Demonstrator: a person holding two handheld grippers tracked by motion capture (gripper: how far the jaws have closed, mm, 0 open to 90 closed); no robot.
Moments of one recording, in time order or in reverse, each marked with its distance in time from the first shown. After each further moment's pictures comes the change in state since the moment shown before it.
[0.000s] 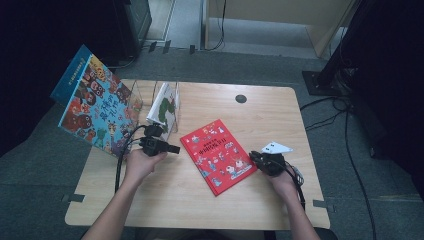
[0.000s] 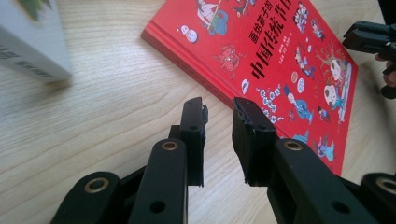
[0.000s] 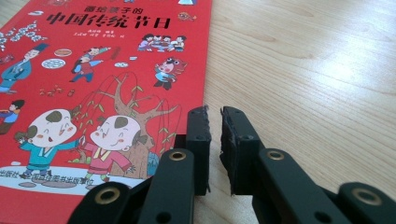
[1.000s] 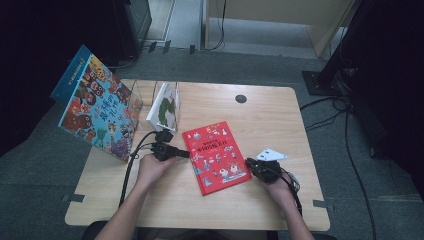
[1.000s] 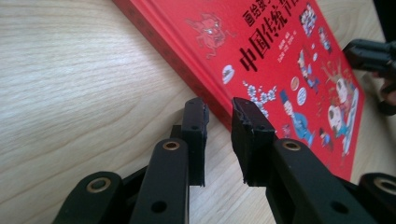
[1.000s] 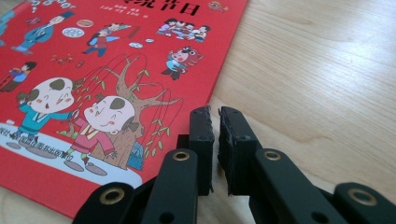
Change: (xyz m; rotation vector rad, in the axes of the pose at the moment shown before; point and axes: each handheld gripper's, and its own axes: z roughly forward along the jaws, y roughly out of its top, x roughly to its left) left arm 0.002 -0.006 0.042 -0.010 -0.081 -0.004; right arm 0.024 -0.010 0.000 0.026 0.014 -0.015
